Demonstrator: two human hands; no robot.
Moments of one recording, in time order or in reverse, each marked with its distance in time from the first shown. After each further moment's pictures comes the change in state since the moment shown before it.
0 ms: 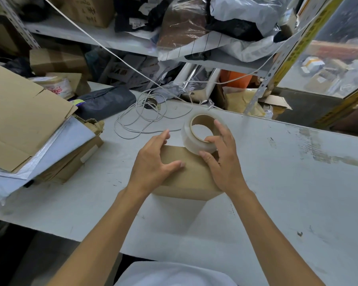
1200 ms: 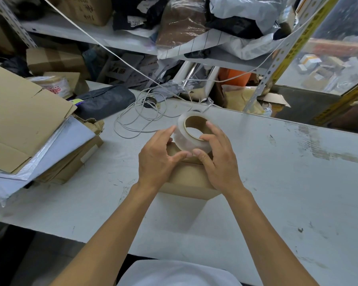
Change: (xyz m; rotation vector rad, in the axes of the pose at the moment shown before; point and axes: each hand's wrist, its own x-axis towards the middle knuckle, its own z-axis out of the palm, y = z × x) left_hand 0.014 -0.003 0.018 0.067 0.192 0.134; right_hand -0.001 -0.016 0.010 -0.099 0.049 -0.010
